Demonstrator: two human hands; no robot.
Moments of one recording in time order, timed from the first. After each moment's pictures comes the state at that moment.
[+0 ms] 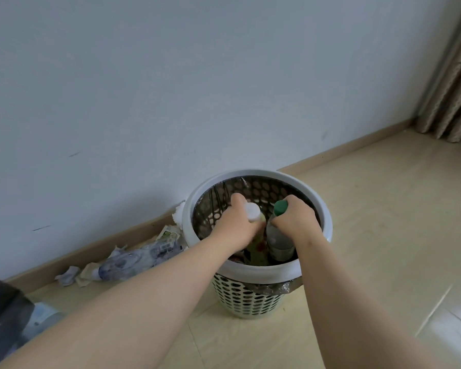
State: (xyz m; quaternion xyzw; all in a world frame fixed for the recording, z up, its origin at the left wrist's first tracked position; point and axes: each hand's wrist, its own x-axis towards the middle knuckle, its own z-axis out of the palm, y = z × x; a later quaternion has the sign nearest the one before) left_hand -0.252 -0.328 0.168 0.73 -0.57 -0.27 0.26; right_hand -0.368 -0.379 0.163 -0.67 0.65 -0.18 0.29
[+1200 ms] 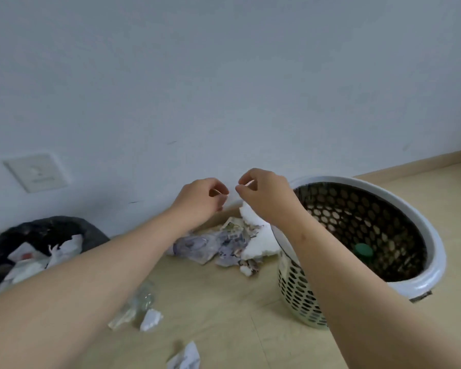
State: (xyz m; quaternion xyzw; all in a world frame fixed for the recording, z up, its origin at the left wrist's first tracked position) left_hand -0.081 -0.236 0.213 0.78 -0.50 -0.18 0.33; right_hand -0.215 -0.301 0.229 -0.85 0.37 -0.23 0.30
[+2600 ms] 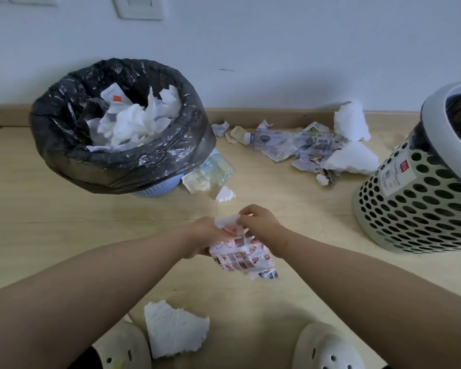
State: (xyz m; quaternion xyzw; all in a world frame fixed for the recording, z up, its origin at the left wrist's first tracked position) left_hand -0.039 -0.020 -0.006 0.75 -0.12 -0.57 0.32; right_hand -0.129 -0.126 -0.001 -0.70 0.43 0.11 0.56
